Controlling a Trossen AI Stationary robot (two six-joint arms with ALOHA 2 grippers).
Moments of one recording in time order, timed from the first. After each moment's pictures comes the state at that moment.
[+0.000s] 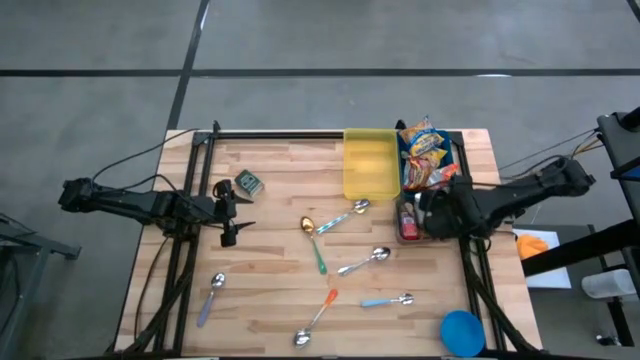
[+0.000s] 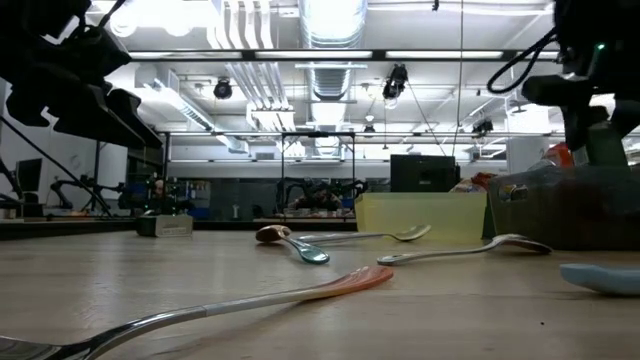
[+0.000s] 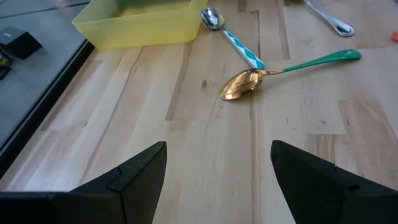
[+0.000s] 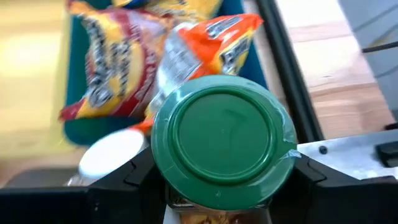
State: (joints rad) left arm -0.14 0.47 0.29 -0.42 -0.35 0.02; right arm 0.27 1.08 0.76 -1.57 0.60 2.11
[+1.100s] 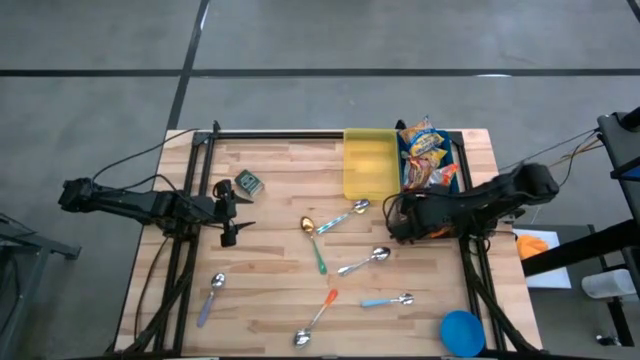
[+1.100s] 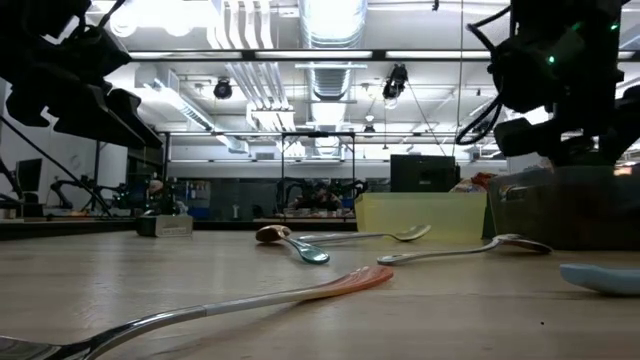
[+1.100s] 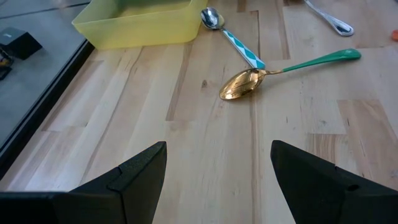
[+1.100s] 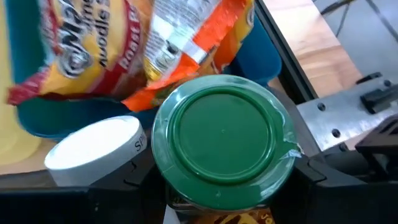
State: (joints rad) left arm -0.14 0.47 0.29 -0.42 -0.35 0.03; right arm 0.18 1.50 0.83 -1.45 0.50 2.21
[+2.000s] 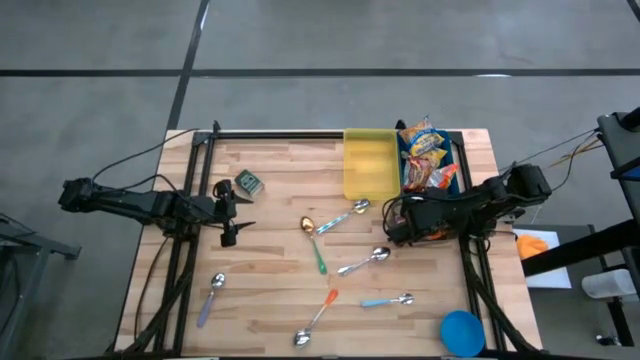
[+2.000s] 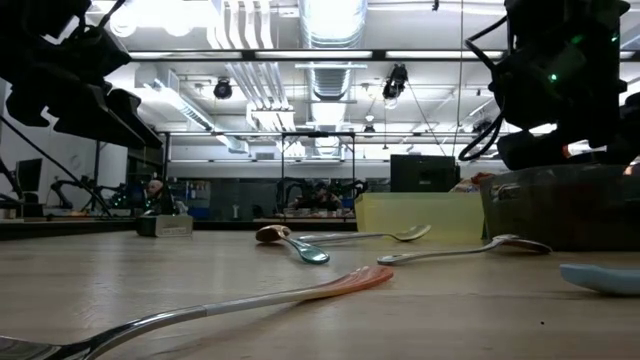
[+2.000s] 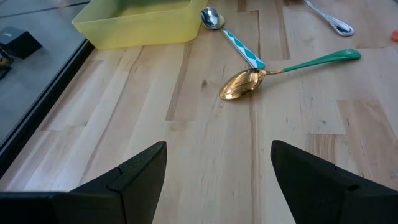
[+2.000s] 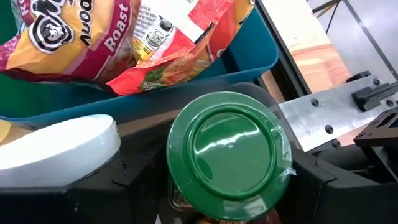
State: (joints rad) left arm -0.14 0.47 0.29 -0.42 -0.35 0.02; right arm 0.19 1.56 0.82 -1.43 0.47 2.20
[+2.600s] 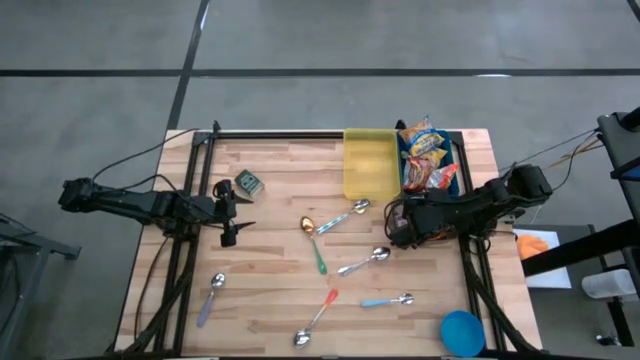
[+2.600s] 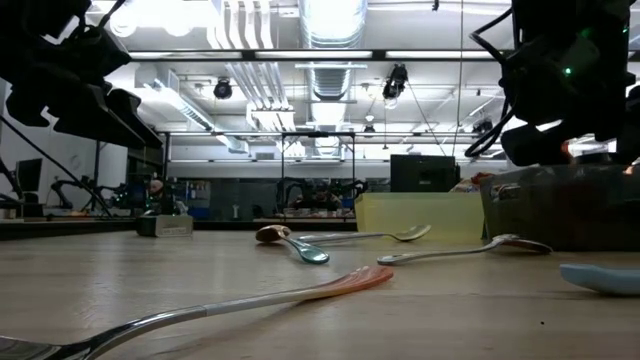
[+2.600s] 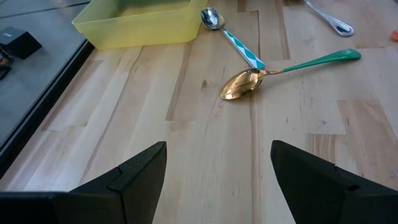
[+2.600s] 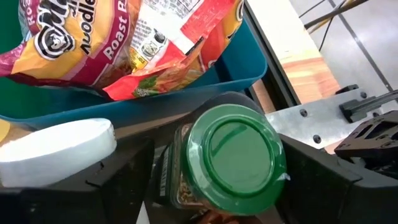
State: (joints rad) left arm -0.14 0.47 0.29 -0.42 -0.35 0.02; right arm 0.22 1.56 0.83 -1.49 0.48 2.22
